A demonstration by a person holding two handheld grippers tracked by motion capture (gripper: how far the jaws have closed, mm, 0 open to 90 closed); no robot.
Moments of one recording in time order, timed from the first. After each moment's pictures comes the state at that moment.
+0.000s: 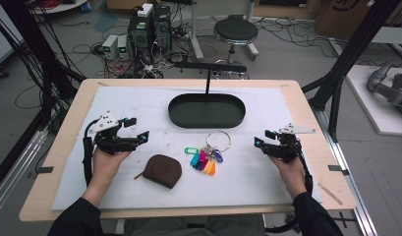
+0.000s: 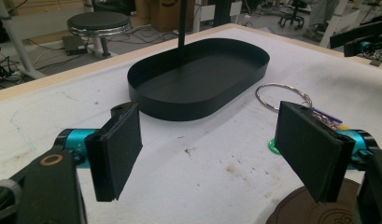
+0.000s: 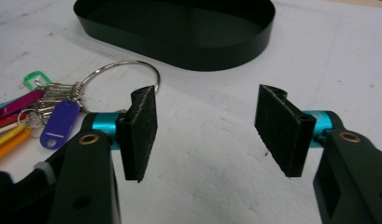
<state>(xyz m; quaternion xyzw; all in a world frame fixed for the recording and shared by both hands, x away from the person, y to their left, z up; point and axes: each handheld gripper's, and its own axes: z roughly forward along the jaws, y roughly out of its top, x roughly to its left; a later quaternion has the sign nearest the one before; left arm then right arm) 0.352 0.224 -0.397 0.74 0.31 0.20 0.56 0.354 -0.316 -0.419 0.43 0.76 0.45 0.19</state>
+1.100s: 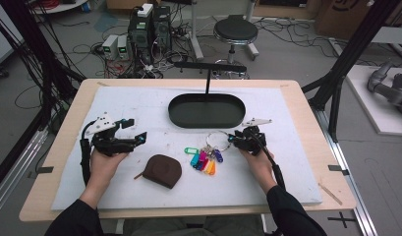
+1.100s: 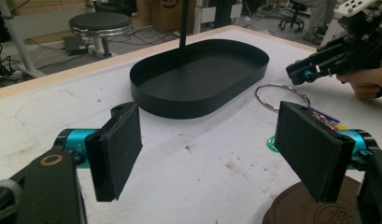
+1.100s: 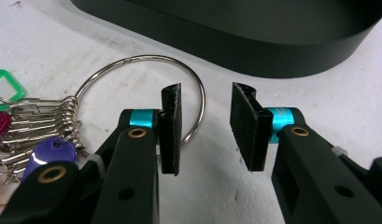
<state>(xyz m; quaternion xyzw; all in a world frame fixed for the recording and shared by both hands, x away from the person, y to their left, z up) 0.348 0.230 -0.398 0.73 0.32 0.20 0.57 0.393 -0.228 -0.442 0.44 0.79 0.38 0.17</state>
